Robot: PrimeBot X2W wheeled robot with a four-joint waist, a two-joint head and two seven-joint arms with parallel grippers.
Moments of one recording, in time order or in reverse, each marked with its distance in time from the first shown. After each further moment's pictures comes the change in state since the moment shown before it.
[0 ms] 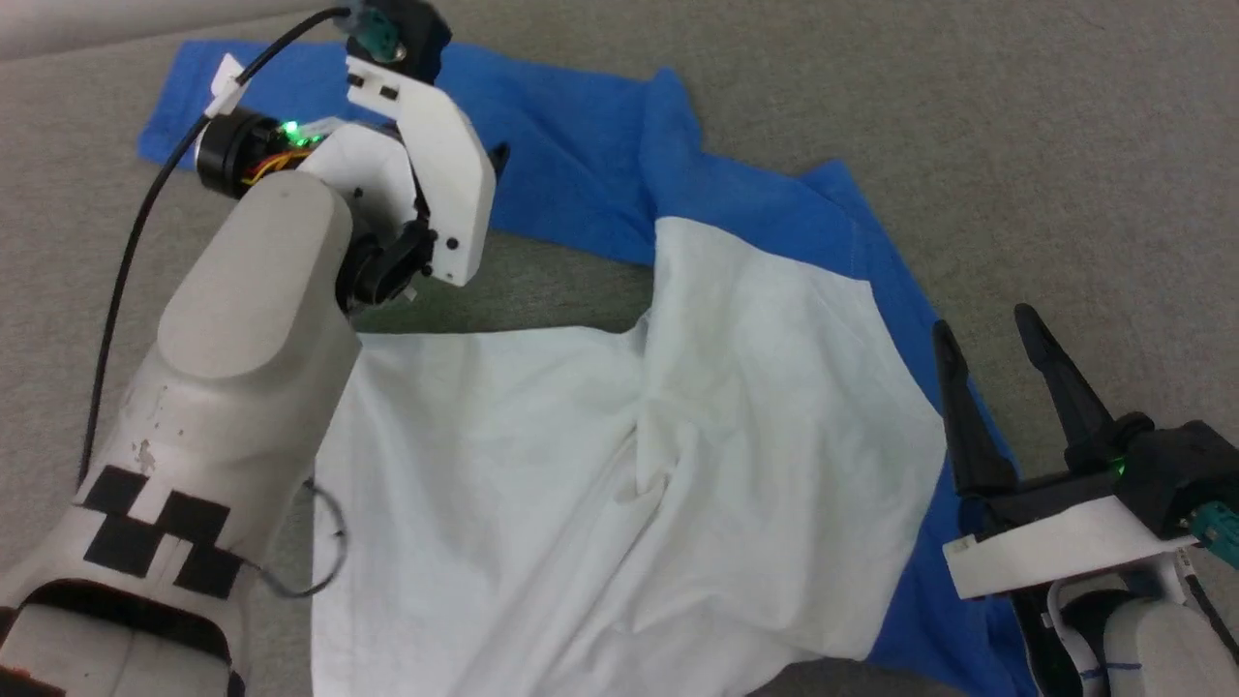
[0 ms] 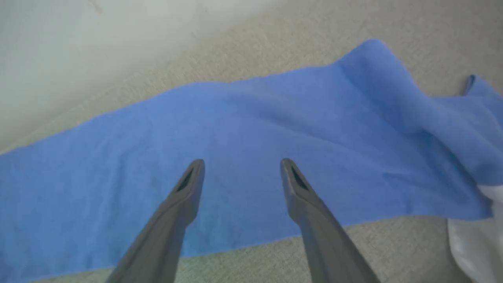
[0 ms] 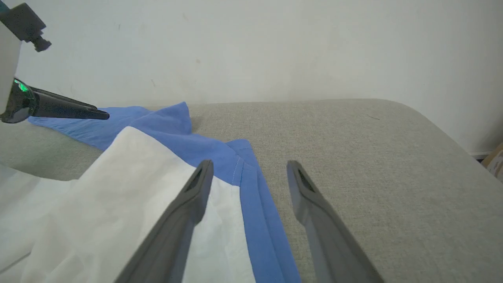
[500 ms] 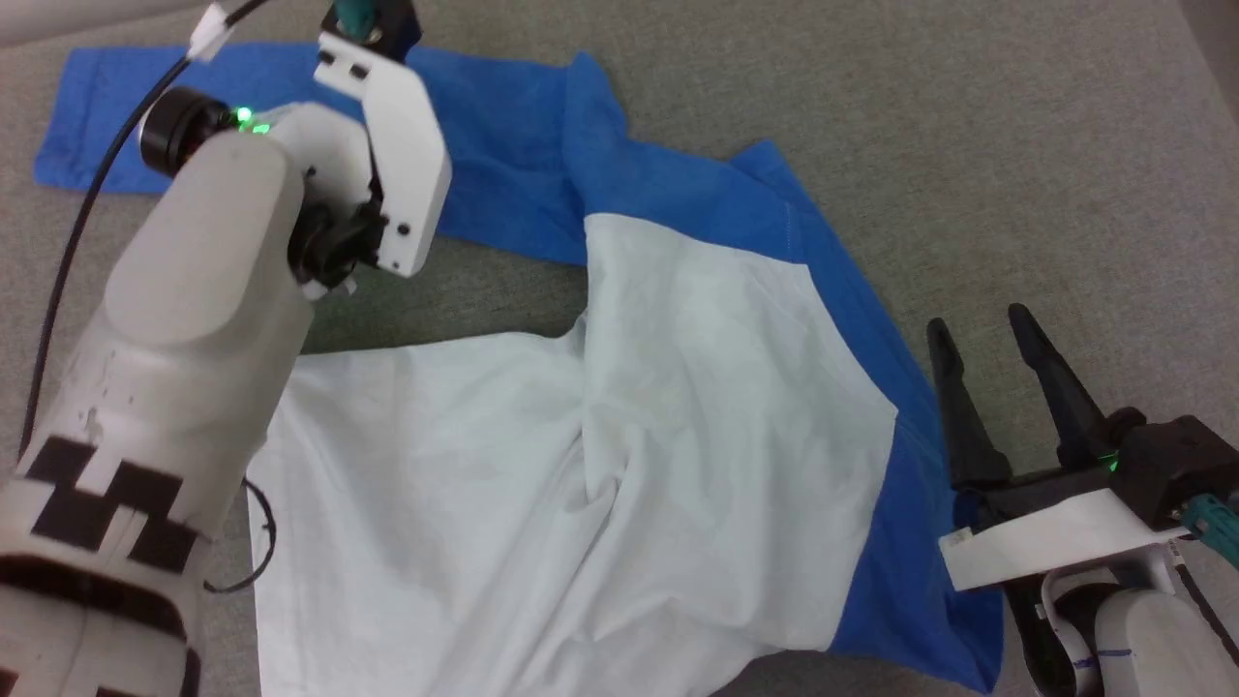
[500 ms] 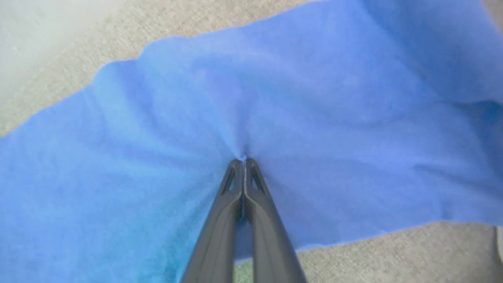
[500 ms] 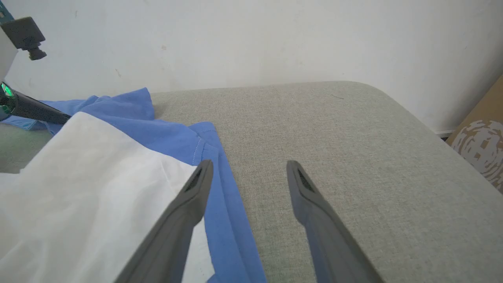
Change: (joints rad) left arm -0.094 0.058 -0.084 0.098 -0.028 -0.034 0.233; right arm -0.031 0.000 0.005 0.072 0.024 0.000 -0.039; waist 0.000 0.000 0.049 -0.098
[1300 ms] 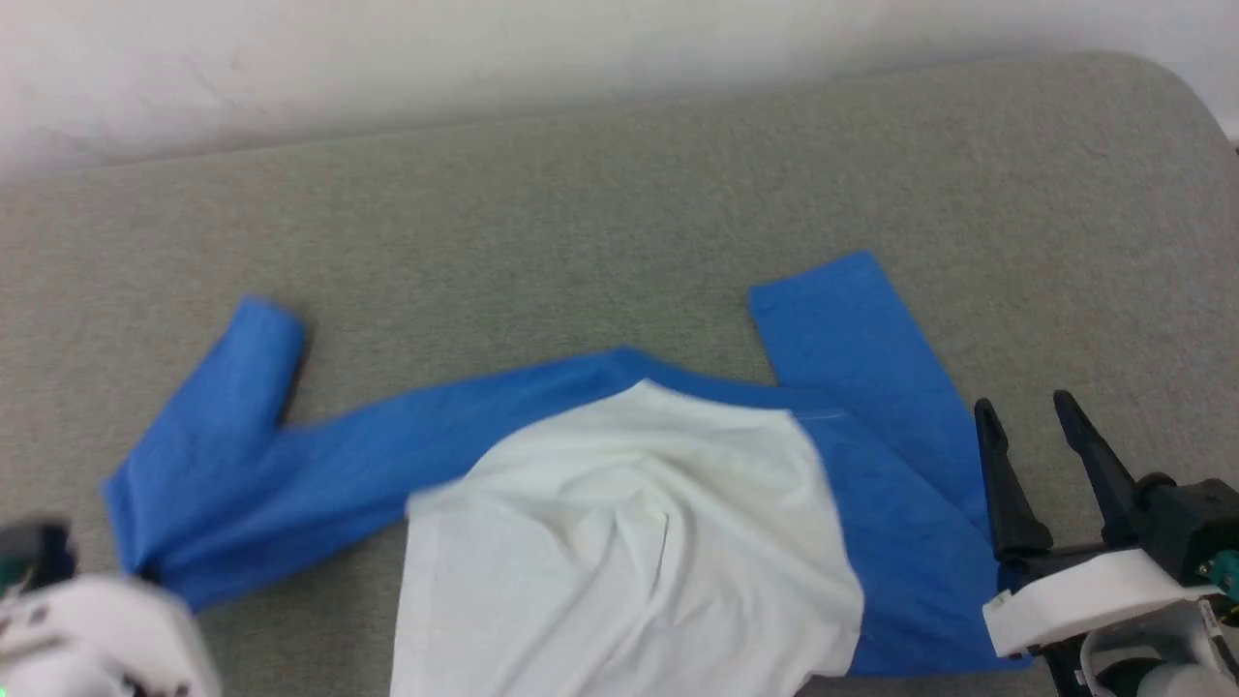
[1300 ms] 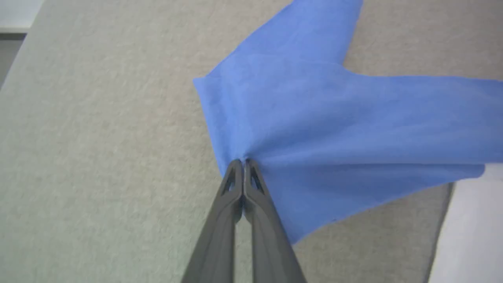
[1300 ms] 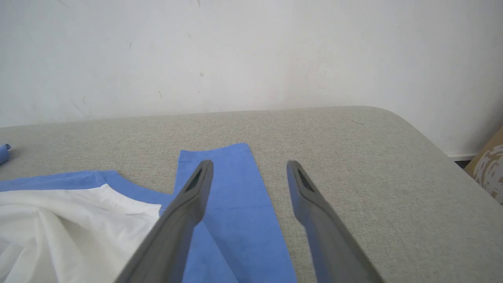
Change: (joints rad) left arm 1.203 0.354 0.464 -0.941 -0.156 0.644 -0.292; right arm 0.131 0.000 -0.084 -0.032 -0.027 0.000 0.070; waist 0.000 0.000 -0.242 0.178
